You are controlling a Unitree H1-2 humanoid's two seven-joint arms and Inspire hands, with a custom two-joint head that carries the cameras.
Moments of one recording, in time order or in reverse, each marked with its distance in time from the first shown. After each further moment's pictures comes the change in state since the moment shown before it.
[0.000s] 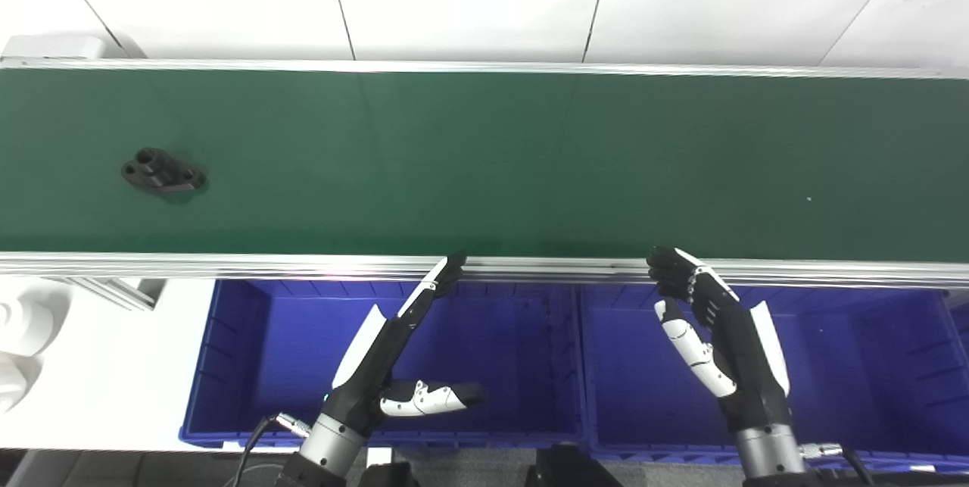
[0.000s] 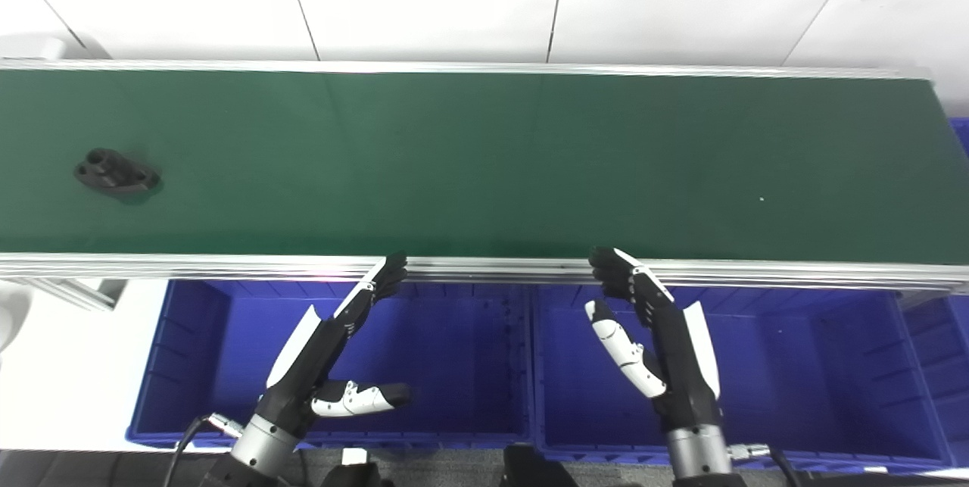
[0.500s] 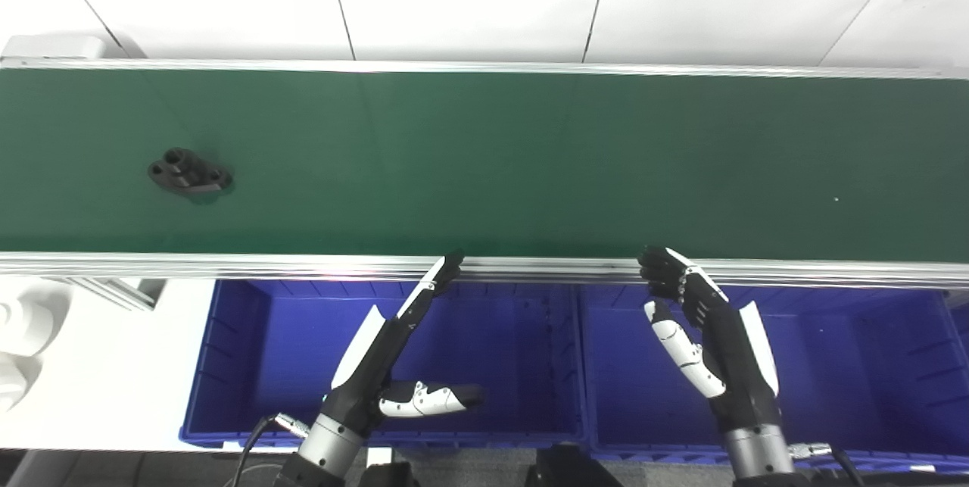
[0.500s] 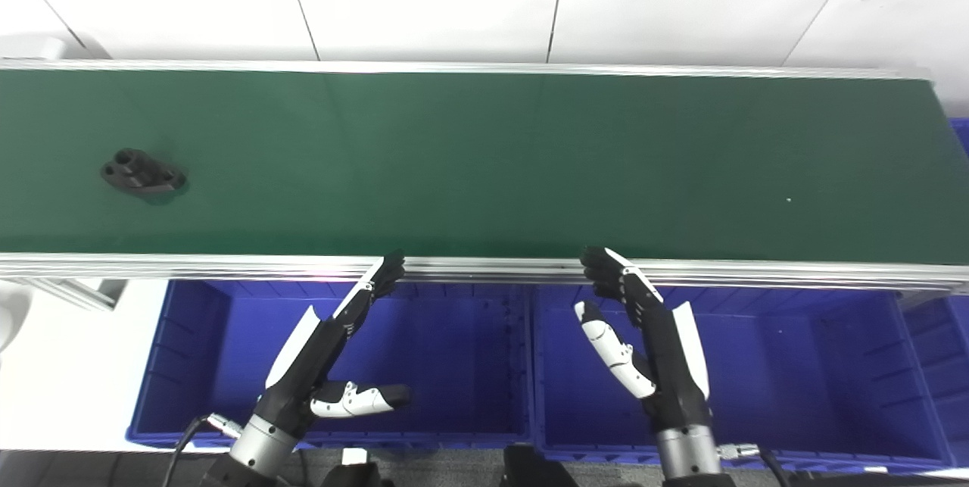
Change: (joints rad) left arm -0.001 0.004 0.003 0.002 -0.002 0.000 -0.001; right arm 0.000 0.018 0.009 -0.009 -0.010 0.006 -0.003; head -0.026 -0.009
